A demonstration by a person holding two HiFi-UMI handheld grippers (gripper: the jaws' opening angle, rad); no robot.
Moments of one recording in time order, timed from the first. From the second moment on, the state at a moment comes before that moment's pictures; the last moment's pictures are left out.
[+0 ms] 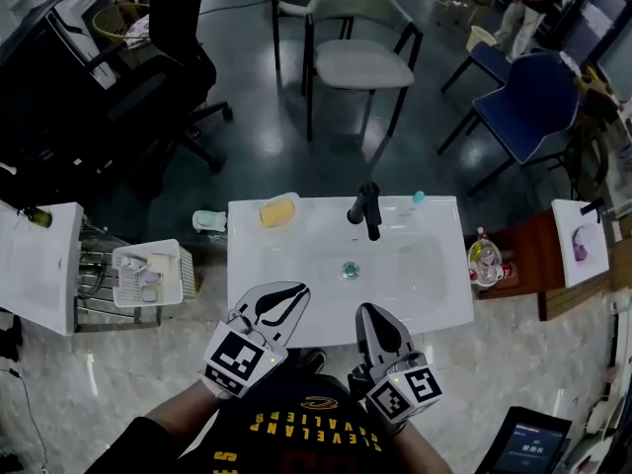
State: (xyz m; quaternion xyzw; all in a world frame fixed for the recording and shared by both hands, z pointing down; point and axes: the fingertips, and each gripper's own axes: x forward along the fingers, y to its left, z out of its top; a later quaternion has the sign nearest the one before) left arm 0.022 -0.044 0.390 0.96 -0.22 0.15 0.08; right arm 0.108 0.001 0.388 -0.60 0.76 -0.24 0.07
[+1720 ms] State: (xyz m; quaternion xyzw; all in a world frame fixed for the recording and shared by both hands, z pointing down) left arm -0.005 -0.232 0.547 0.89 -0.20 0.41 0.00; right arm 0.124 -0.089 0.426 -0.52 0.80 -0.30 0.05
